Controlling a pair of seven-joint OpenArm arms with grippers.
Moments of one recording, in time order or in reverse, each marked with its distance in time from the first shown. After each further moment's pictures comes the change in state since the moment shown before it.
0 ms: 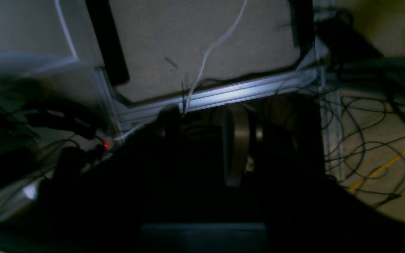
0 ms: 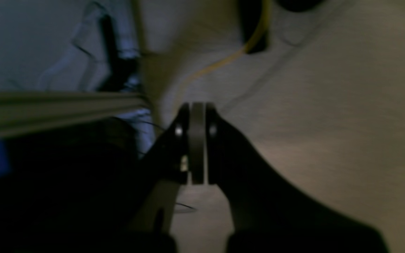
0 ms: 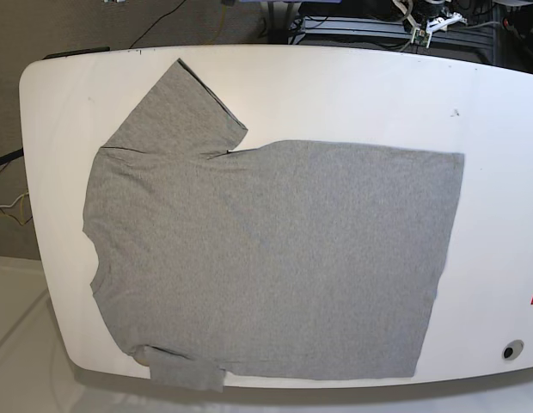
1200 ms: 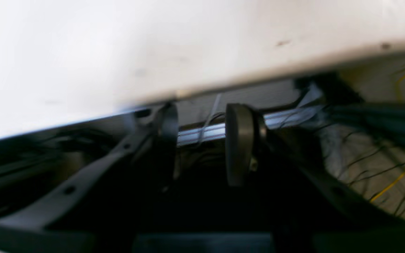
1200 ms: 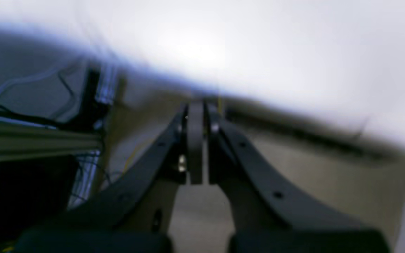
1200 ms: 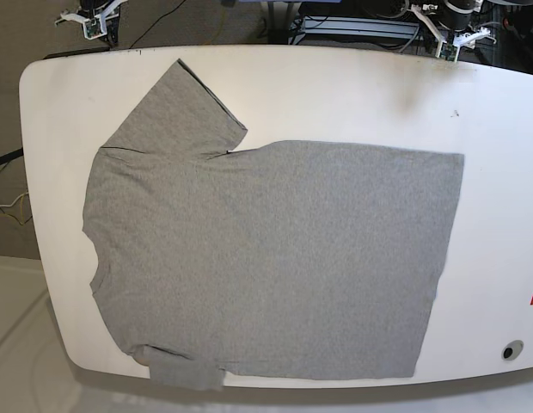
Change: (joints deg) left arm 8.6 -4.6 -3.7 26.4 -7.6 -2.4 11.5; right arm -18.4 0.7 -31.1 49.5 31.8 0.4 -19.2
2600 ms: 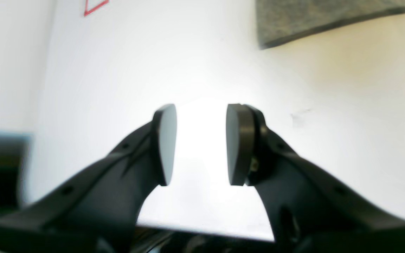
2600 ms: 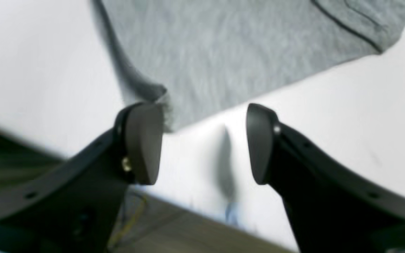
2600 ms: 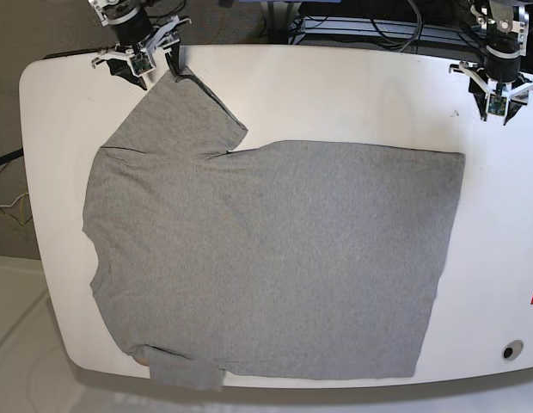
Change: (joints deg) left arm -8.4 -1.7 -10.7 8.2 1.3 -1.1 -0.1; right arm 3.5 -6.2 -11.4 15.8 2.7 0.0 -15.7
